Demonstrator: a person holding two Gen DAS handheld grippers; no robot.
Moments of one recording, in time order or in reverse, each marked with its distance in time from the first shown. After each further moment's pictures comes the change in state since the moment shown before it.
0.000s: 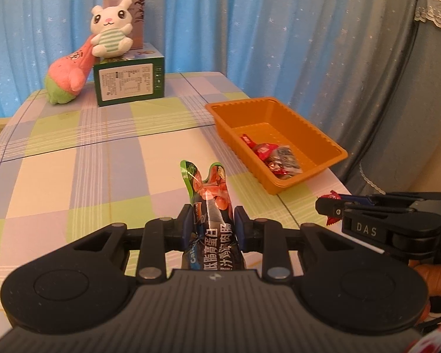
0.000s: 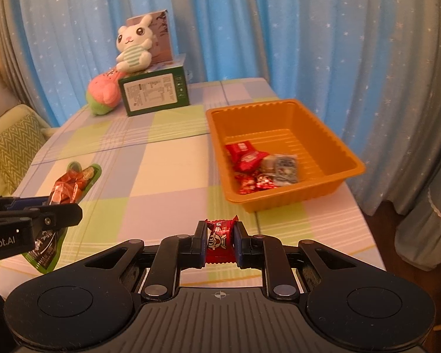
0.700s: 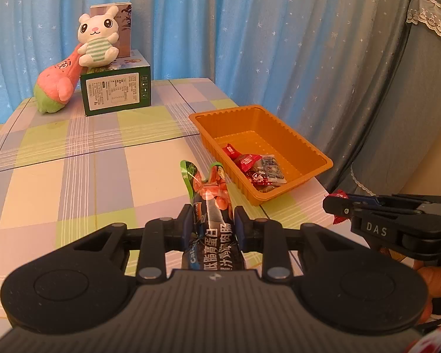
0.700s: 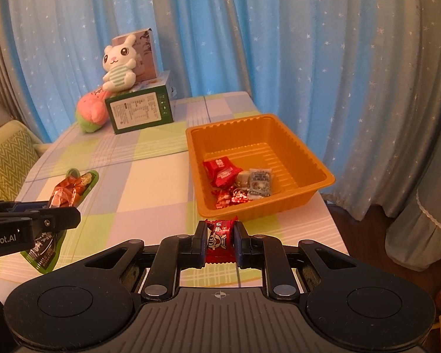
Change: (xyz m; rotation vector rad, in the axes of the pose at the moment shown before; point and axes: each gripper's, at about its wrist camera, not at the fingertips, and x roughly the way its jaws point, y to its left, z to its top) left arm -0.004 -0.015 0.016 0.008 -0.011 -0.026; right arm -0.024 -0.022 0.010 0.033 -0.047 -0.022
